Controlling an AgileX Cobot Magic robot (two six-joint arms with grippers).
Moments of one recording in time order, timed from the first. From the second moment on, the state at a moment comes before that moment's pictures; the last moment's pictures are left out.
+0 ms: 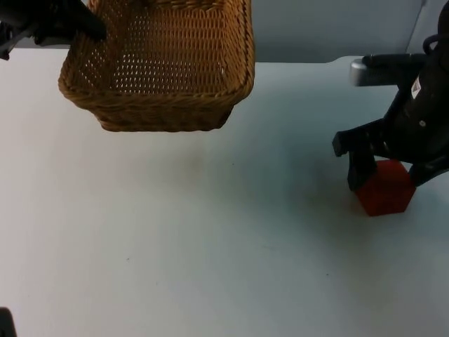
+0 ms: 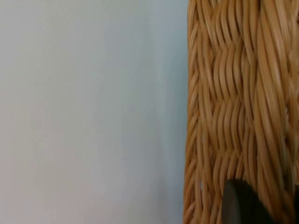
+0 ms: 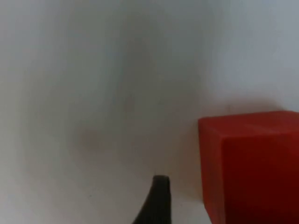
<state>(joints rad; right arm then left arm) 0.34 1.99 -1.13 -0.15 0.58 0.33 0.03 2.03 -1.42 -1.16 0.80 0.66</state>
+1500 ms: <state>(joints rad) 0.41 1.95 -2.08 0.37 0.99 -0.16 0.03 2.03 -1.42 -1.16 0.80 0.66</state>
